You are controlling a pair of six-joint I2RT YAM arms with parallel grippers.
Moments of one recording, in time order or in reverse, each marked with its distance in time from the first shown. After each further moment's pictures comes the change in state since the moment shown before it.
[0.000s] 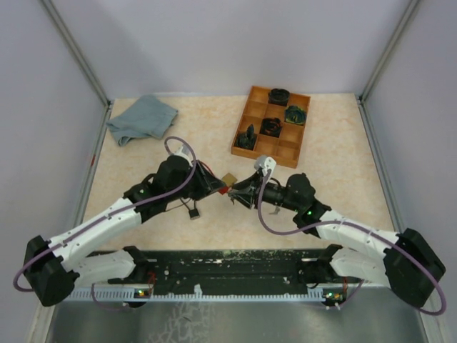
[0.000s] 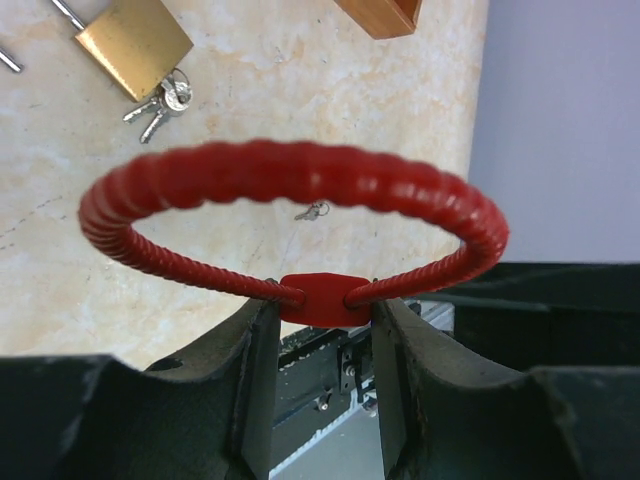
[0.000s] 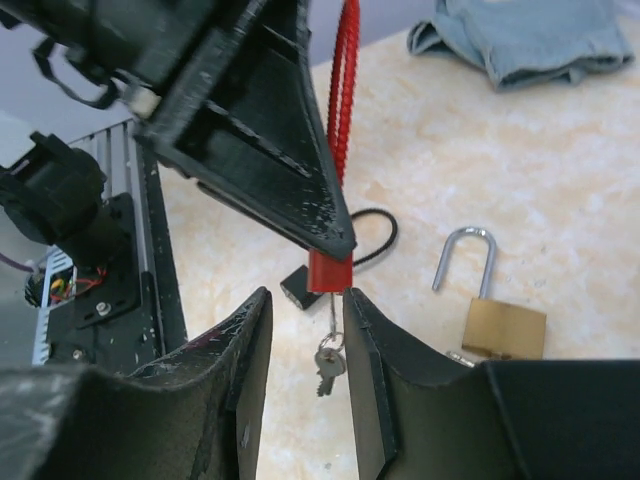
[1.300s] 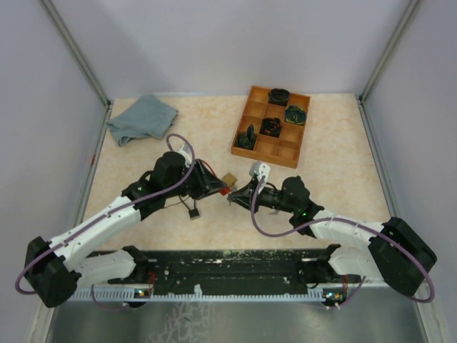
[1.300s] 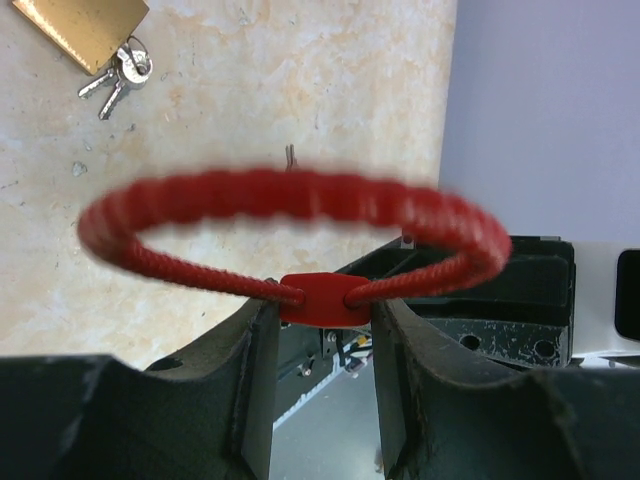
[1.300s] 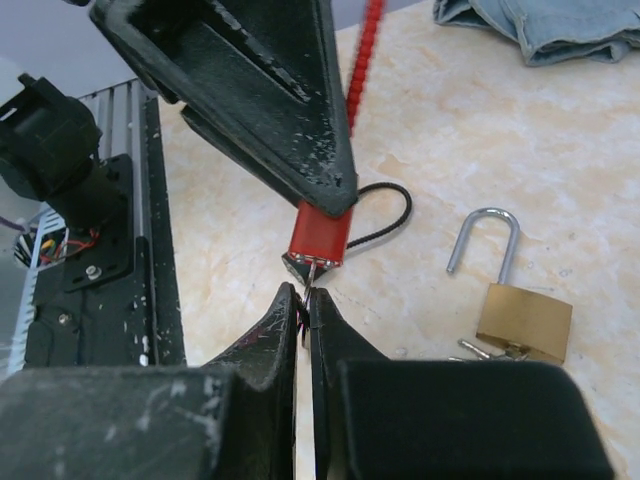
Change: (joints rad) left arm 0.069 0.009 0.013 0.000 0.186 0.012; right arm -0.001 0.073 -0.053 0.121 -0.050 -0.054
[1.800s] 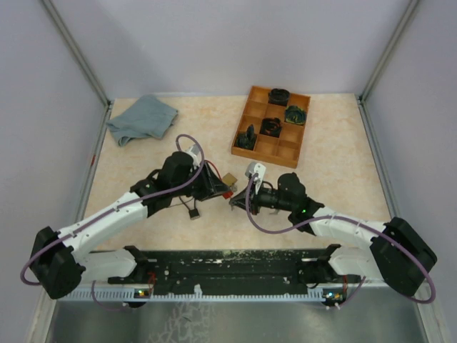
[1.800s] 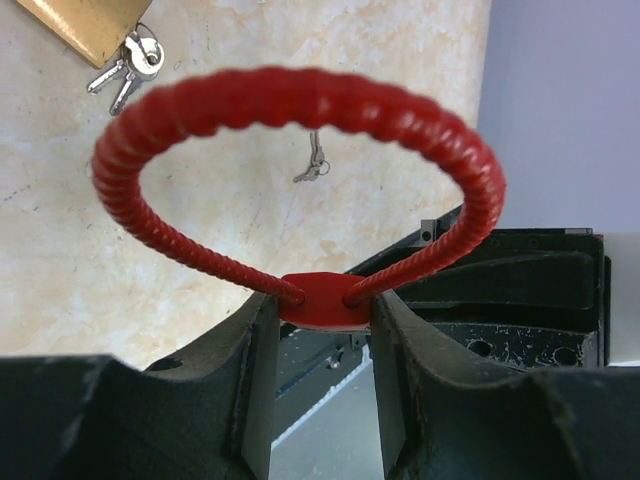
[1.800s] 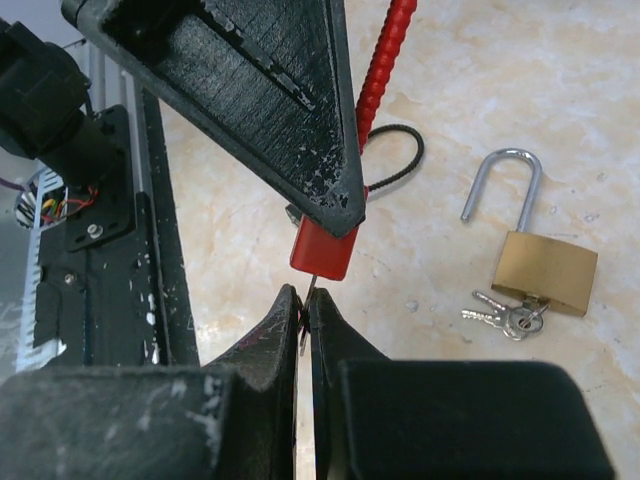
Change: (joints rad) left arm -0.020 0.069 0.006 0.010 0.034 0.049; right arm -0.002 -0.003 0.041 -0.165 -0.035 -0.020
